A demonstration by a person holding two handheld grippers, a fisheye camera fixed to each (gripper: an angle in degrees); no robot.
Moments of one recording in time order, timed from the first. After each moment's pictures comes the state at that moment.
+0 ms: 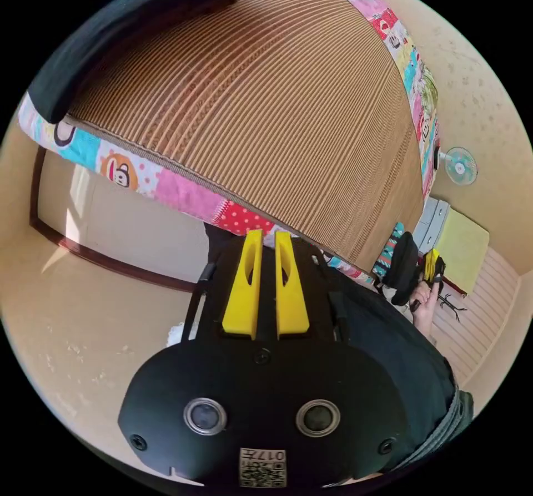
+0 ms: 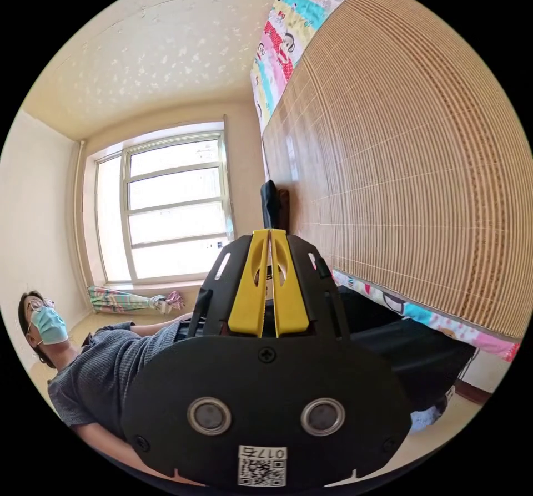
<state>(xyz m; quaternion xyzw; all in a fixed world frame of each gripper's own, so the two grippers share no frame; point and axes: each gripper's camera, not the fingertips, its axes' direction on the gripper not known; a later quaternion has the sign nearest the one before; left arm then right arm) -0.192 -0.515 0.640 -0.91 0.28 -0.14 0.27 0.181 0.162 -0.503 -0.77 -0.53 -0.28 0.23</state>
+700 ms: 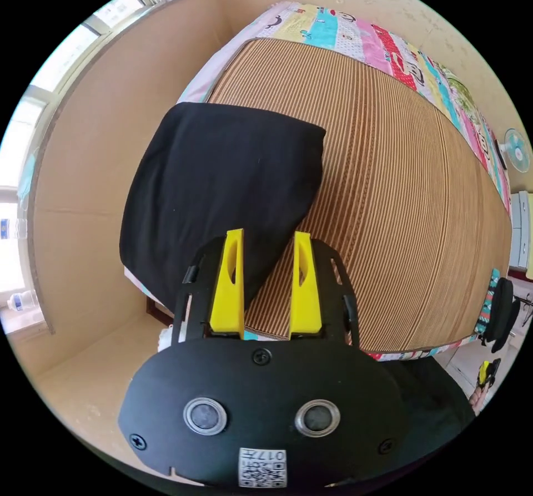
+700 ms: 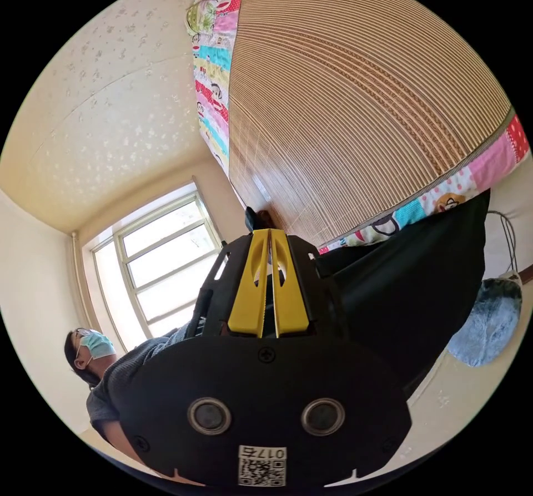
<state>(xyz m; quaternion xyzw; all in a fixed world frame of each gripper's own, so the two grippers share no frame) -0.140 -0.535 0.805 -0.83 0.22 0.11 0.51 0.263 0.071 -0.467 -0.82 -0.41 -0.14 0.37</state>
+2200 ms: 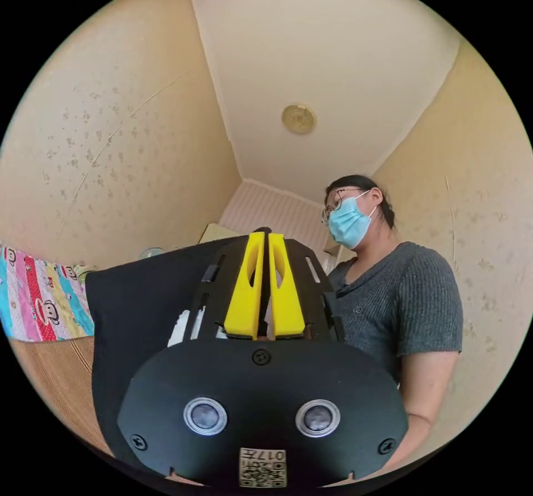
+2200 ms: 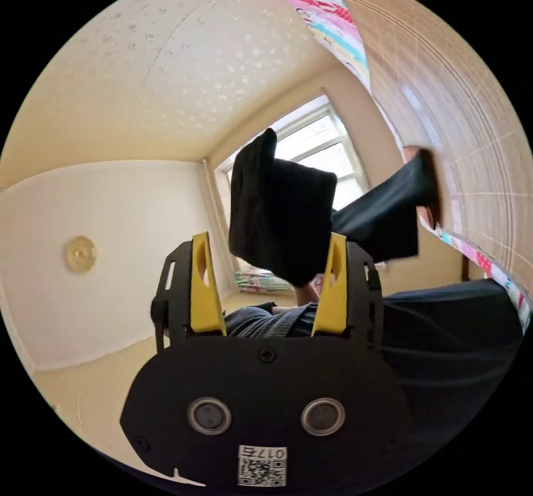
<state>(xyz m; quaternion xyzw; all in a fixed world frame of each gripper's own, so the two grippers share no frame) -0.313 -0.998 0.538 -0.17 0.82 -0.41 0.35 0.283 0.125 -0.372 -0.84 -0.53 0.05 -0.06</state>
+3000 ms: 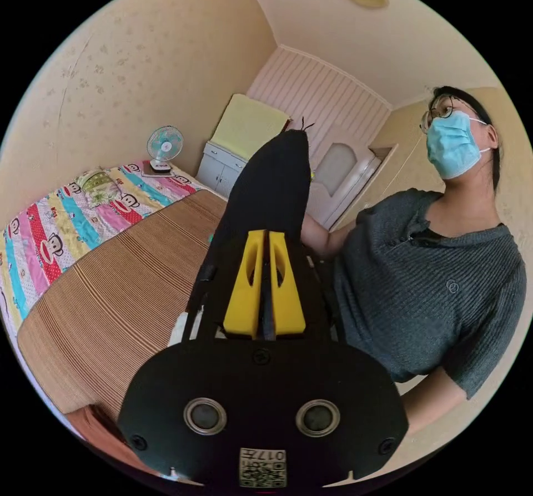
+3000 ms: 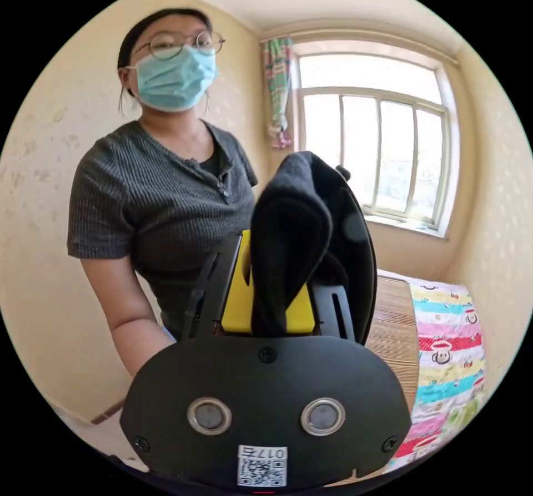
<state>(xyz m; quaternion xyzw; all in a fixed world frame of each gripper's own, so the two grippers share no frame) -0.051 -0.939 0.253 -0.39 0.86 -0.11 0.32 0.413 -0.218 -0.472 -0.14 -0.85 -0.43 -0.28</state>
